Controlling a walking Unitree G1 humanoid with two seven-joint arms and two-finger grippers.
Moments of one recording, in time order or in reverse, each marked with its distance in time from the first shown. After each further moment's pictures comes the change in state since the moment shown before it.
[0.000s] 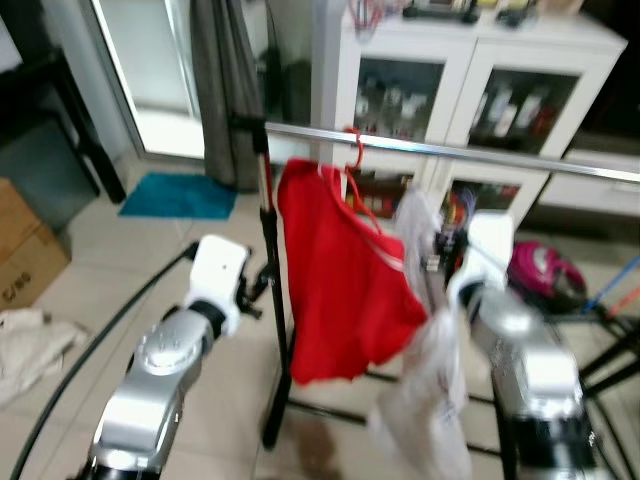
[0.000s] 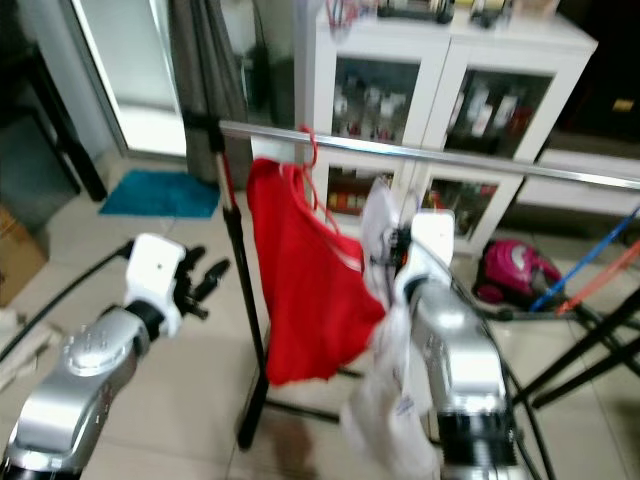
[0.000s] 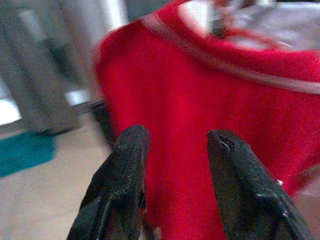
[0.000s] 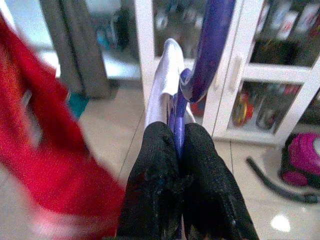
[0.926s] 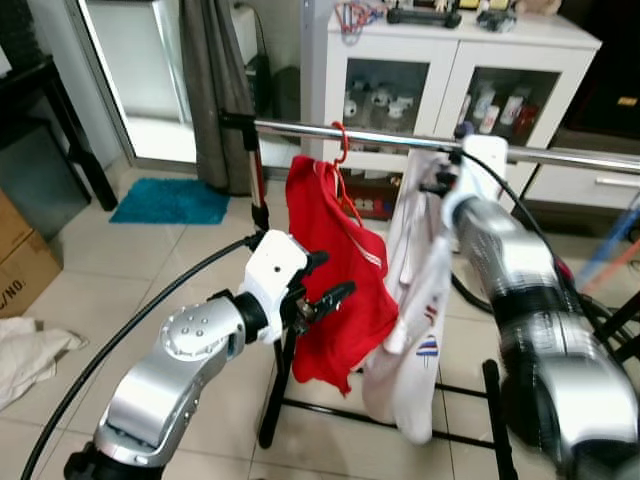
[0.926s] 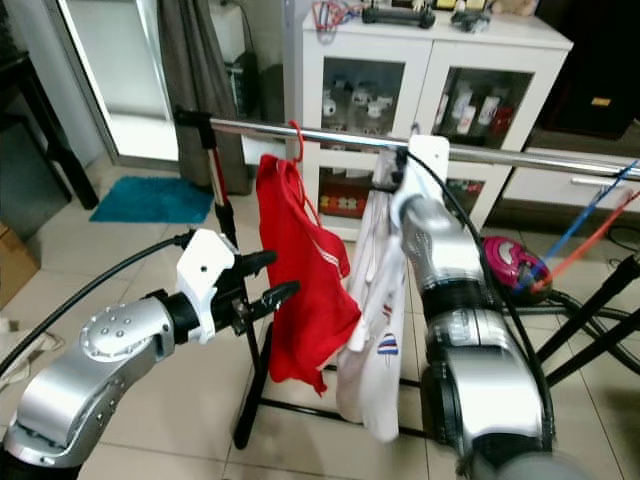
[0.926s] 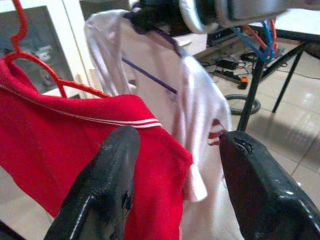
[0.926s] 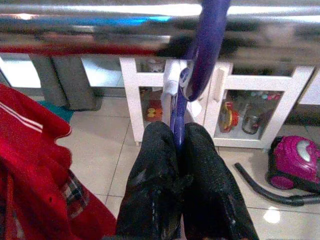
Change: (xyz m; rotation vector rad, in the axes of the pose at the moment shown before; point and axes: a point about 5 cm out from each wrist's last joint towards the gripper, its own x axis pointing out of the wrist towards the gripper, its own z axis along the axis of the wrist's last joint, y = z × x) left arm -0.001 -0.039 0.036 0.059 -0.017 -0.411; right arm 0.080 0.006 0.051 0.028 0.061 -0.043
